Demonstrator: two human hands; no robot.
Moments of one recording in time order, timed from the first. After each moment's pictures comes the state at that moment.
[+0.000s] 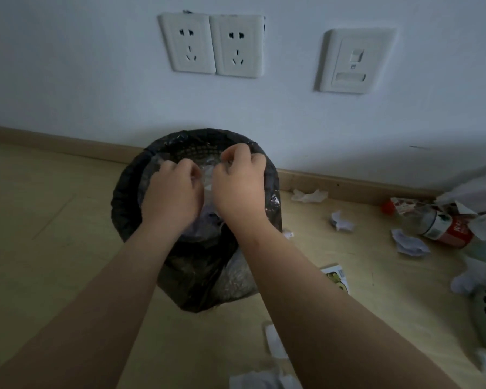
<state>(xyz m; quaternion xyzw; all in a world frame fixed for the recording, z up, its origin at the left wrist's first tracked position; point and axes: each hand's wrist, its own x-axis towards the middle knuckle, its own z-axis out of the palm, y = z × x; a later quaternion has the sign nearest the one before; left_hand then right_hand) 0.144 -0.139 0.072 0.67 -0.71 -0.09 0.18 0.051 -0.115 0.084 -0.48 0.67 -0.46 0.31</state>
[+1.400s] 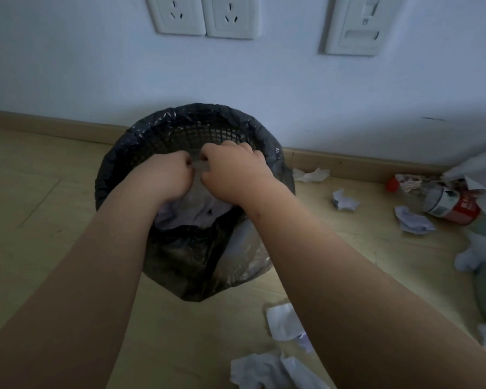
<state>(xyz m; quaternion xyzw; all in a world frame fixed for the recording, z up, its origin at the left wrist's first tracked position) 0.149 -0.174 0.065 0.65 -0.75 -0.14 -0.07 0.034 -0.134 0.071 -0.73 0.65 -0.10 0.18</state>
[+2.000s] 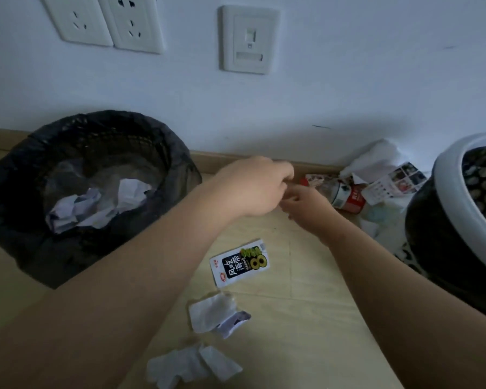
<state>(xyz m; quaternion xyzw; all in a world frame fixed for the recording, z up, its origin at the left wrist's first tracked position) -0.046 -0.077 0.089 0.35 -0.92 -0.15 -0.01 -0.168 -0.029 0.022 -0.48 0.79 -0.21 0.31</state>
